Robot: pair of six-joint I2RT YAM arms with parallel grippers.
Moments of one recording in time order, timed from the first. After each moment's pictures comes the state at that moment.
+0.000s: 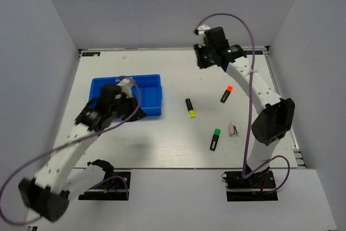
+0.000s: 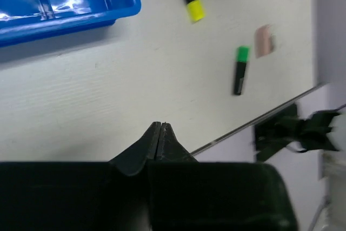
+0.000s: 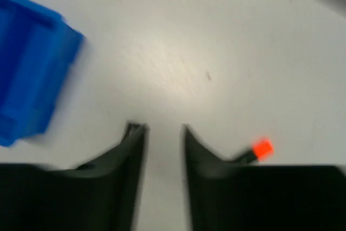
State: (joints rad) left arm -0.38 0.85 0.90 -0.70 0.29 -0.51; right arm 0.55 1.84 1.89 -0.67 -0.01 -0.03
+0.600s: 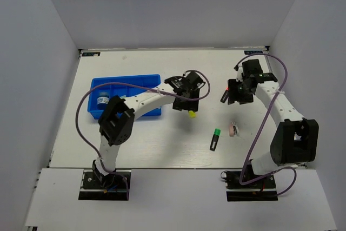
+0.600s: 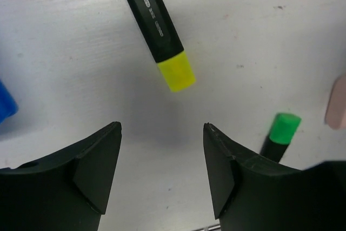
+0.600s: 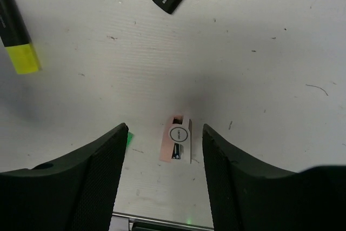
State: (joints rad) left arm -0.87 1.99 1.68 -0.79 -0.14 -0.64; right arm 0.15 1.48 1.19 -0.84 -0.10 0.03
